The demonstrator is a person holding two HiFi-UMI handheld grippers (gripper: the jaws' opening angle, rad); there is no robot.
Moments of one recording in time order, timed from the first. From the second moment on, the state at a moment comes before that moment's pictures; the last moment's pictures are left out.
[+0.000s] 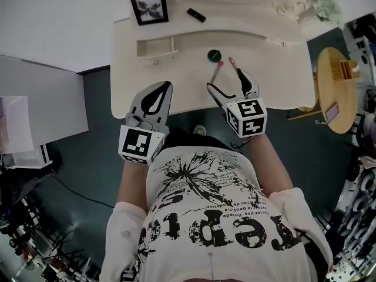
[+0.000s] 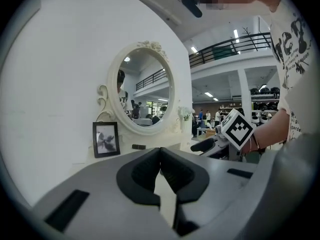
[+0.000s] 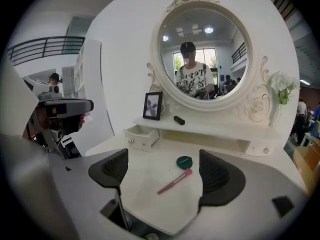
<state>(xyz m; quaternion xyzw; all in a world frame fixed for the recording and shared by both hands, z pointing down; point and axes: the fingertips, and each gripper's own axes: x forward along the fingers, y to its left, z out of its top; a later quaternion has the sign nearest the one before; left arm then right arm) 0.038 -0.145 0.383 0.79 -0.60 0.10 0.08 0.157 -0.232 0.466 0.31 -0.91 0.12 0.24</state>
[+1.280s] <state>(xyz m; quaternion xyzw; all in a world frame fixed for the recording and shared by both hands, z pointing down) -0.038 -0.261 0.435 0.80 -0.57 0.09 0.13 0.132 -0.310 0.594 0.38 -0.78 0.26 0.42</state>
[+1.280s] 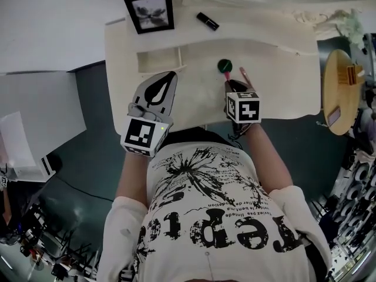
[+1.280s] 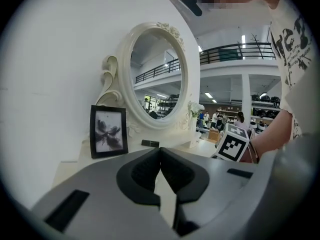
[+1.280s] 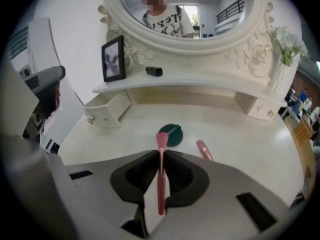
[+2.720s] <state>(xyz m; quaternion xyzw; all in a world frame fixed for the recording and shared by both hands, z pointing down) -0.227 -0.192 0.421 0.72 -0.68 0.05 0.12 -0.161 -0.263 0.532 0.04 -0.91 0.05 0.40</state>
